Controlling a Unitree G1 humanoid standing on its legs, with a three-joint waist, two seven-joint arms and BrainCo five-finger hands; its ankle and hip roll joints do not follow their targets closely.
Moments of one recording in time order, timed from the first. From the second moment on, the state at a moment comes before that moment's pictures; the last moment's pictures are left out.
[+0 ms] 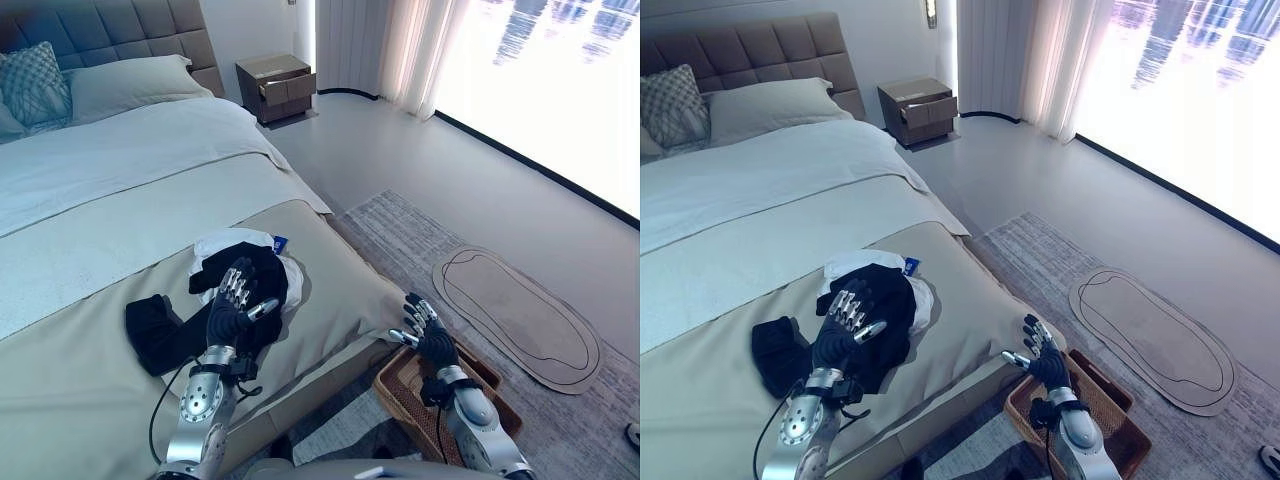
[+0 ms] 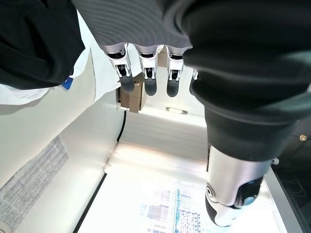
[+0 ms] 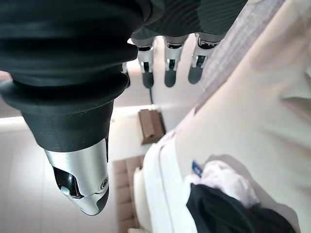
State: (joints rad) left arm 0.18 0.26 -0.18 0.11 -0.42 -0.40 0.04; right arm 0.15 -0.27 0.29 0.33 0.36 -0.32 -0.03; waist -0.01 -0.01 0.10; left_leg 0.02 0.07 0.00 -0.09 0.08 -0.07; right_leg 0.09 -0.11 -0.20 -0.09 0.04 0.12
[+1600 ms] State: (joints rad) left arm -0.33 0.51 -0.07 0.43 0.30 -0.27 0.66; right arm -0.21 -0.34 0.25 0.30 0.33 -0.35 -0.14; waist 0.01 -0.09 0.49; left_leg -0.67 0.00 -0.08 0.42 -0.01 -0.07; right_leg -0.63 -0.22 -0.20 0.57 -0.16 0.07
